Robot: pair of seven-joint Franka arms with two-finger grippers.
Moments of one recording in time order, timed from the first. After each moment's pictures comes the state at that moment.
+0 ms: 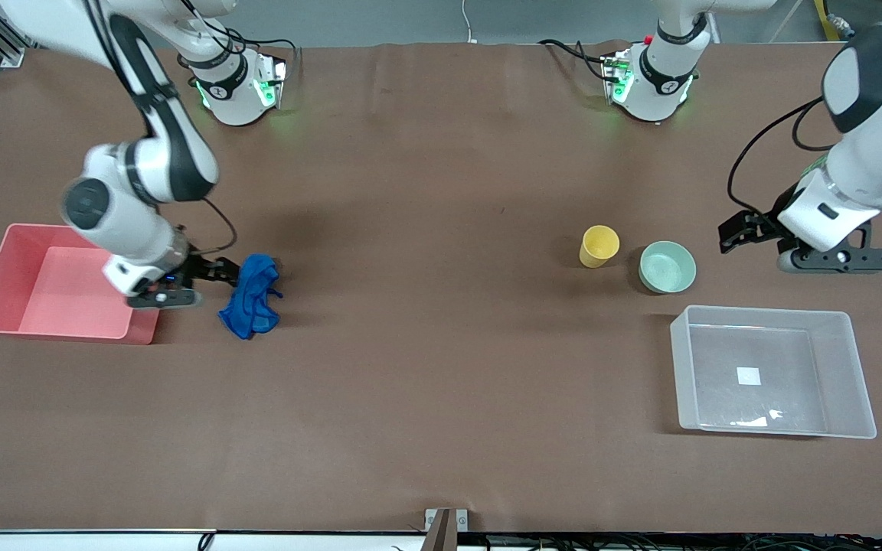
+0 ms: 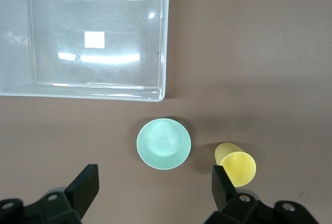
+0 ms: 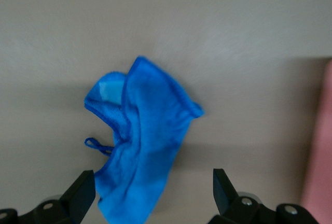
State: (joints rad) left arm -0.14 0.01 0.05 -1.91 -0.01 1.93 -0.06; right arm 0.05 0.27 0.09 -2.26 0.02 2.53 0.07
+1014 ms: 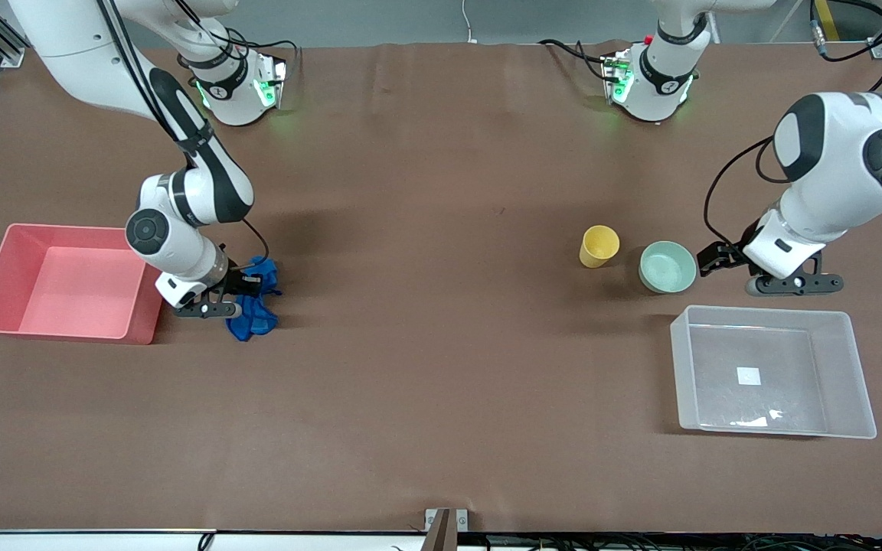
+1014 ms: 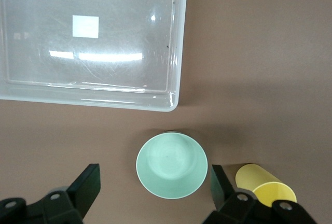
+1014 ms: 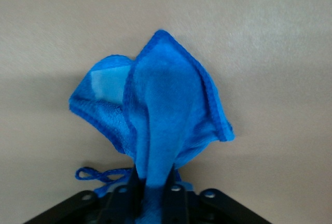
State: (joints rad) left arm -0.12 0.08 0.05 -2.10 -0.01 2.19 -0.06; right arm 0.06 0.39 0.10 -2.20 0.02 2.52 0.16
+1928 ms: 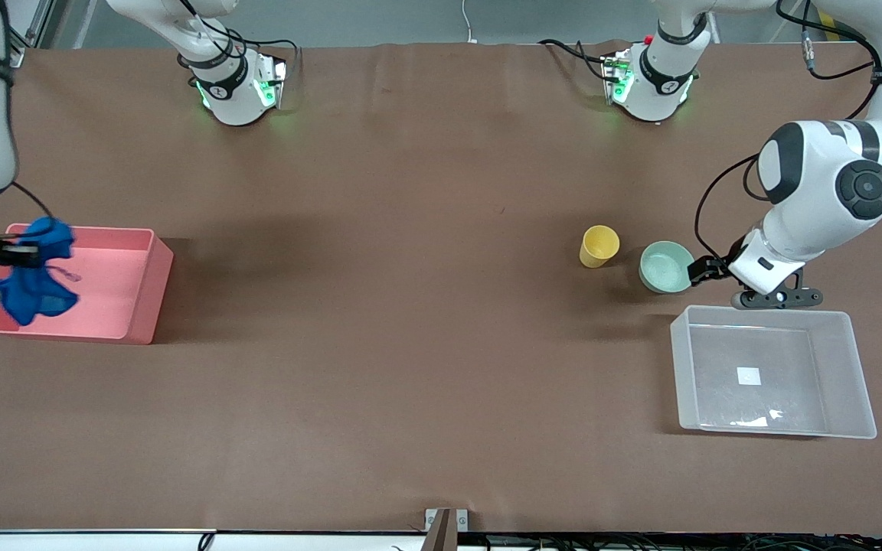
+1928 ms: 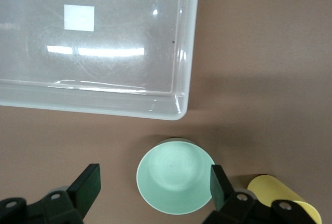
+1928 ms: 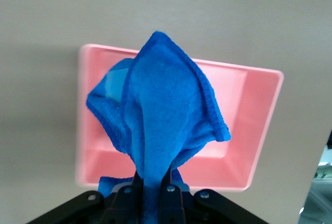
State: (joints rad) left arm -0.10 0.16 0.06 -2.11 -0.01 2.24 -0.06; right arm 0.00 0.23 -0.33 -1.77 -0.13 1.91 -0.39
